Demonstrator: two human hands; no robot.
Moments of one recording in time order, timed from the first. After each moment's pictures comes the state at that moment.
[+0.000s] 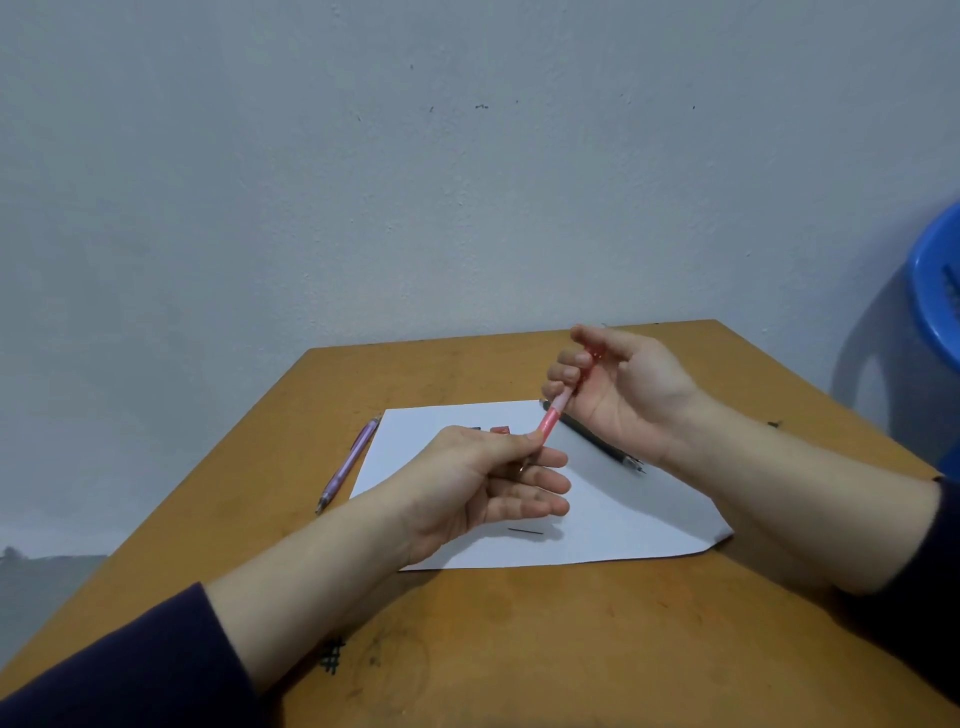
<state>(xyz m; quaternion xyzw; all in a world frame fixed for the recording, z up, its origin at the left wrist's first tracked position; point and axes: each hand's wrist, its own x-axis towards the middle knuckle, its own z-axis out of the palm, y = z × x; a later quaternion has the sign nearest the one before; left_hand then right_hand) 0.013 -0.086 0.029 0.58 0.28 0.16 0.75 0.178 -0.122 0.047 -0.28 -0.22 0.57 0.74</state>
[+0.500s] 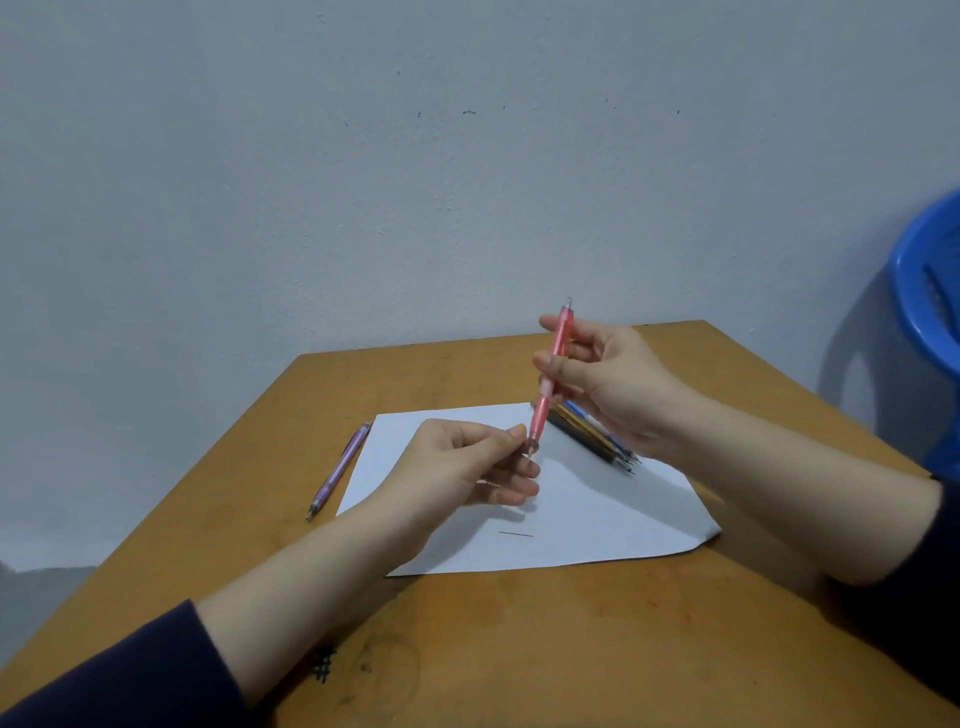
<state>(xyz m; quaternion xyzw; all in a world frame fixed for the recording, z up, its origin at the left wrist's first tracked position) 0.015 -0.079 0.020 0.66 0.28 0.26 0.65 0.182 -0.128 0.049 -0.50 -0.43 0.36 0.66</state>
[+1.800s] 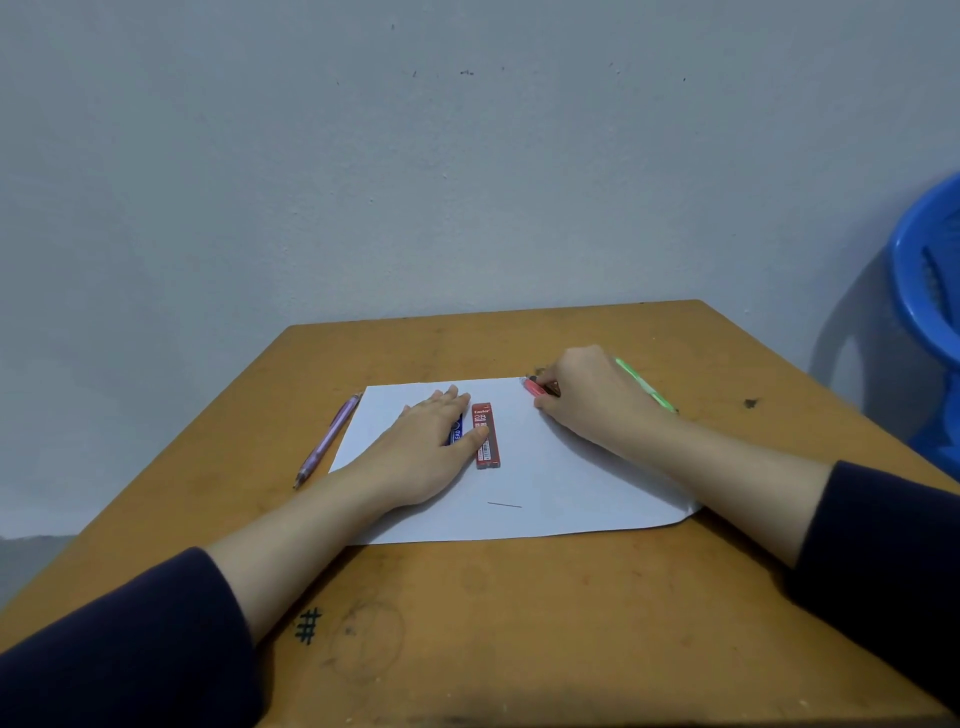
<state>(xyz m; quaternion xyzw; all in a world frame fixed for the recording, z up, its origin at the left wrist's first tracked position) 0.020 -0.029 -0.014 0.92 0.34 0.10 0.17 0.212 -0.093 -0.002 -0.79 -0.59 -0.09 0.16</state>
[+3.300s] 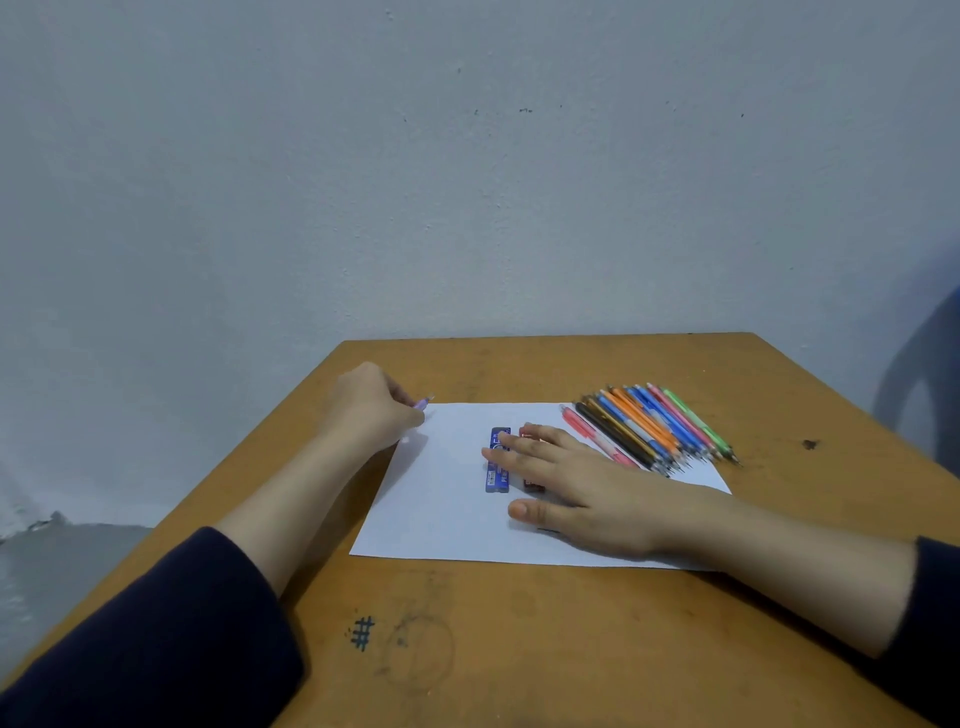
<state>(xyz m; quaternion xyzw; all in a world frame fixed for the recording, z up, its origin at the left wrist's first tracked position) -0.023 0.025 0.025 0.76 0.57 0.24 0.19 0.159 -0.132 -0.005 -0.61 -0.78 0.11 0.09</state>
